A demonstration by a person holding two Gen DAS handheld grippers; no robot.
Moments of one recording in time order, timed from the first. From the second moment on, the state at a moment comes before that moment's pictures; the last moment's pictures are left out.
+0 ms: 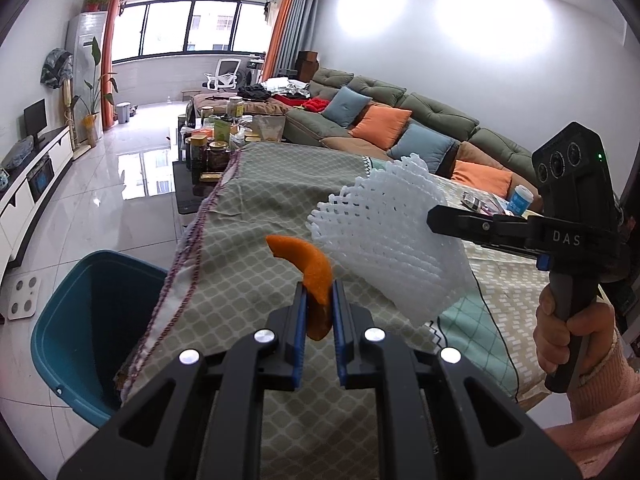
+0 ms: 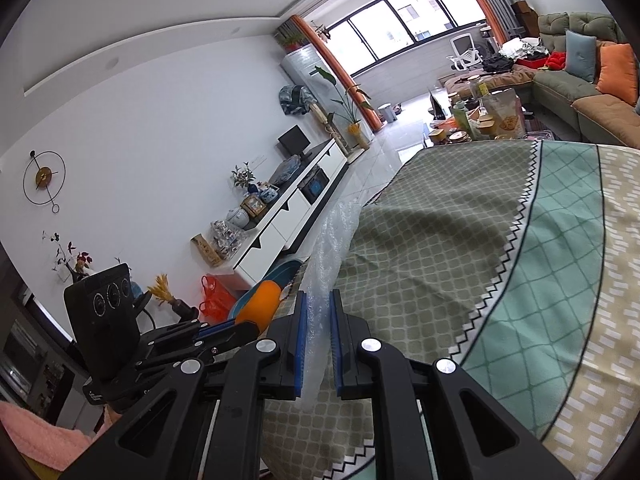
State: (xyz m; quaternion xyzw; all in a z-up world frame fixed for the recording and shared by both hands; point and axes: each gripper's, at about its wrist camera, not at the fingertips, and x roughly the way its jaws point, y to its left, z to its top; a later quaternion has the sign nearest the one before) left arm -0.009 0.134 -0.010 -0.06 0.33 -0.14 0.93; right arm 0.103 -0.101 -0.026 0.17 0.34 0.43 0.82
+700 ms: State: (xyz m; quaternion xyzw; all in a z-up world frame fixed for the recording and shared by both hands) left arm -0.009 0.159 -0.007 -0.06 0.32 -0.11 0.94; right arm 0.112 -0.070 -0.029 0.15 0.35 0.46 0.80
